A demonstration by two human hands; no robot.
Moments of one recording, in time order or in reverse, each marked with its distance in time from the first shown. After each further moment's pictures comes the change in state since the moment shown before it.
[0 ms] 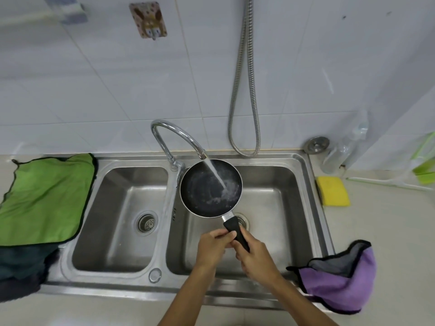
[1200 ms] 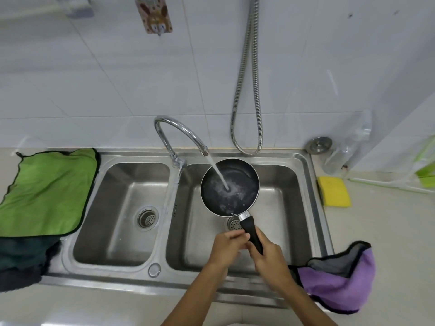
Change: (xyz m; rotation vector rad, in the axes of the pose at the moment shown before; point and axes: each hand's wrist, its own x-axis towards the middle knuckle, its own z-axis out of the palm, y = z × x) left_hand -0.019 0.004 0.028 -0.058 -0.143 -0.057; right_hand -0.014 0.015 -0.024 -0.215 0.104 -0.031
